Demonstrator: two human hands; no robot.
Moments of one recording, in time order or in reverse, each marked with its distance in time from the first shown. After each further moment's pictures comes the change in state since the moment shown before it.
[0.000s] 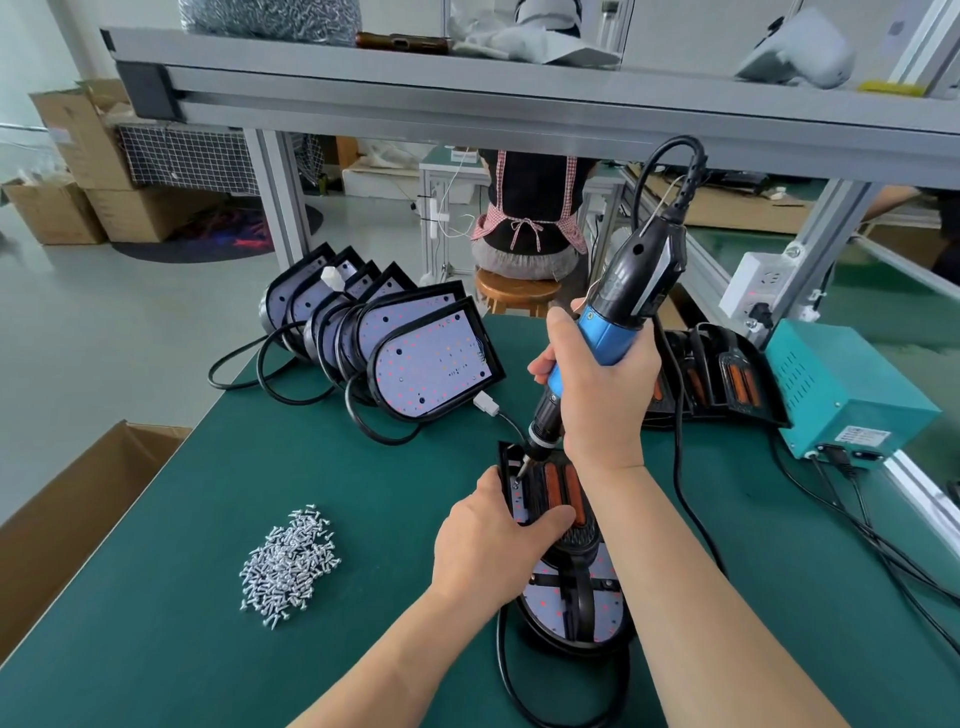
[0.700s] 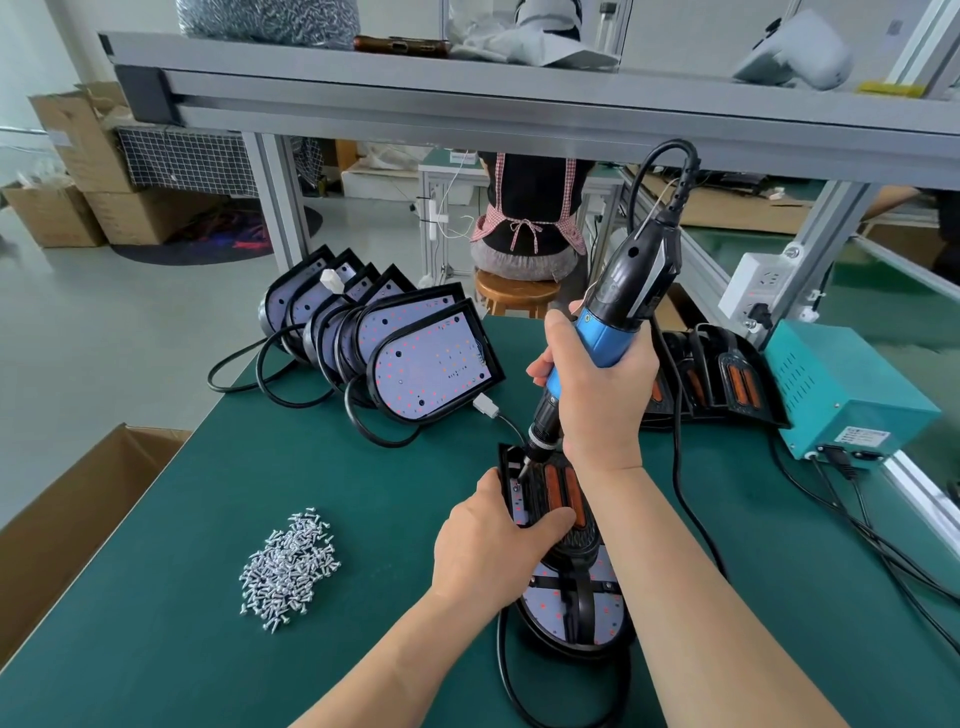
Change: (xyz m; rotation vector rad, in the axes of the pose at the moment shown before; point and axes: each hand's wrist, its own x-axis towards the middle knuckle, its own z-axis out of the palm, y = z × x) left_hand 0.001 -0.001 0.001 -0.009 -0.004 0.000; right_hand 0.002 0.004 0.000 0.006 0.003 -0.006
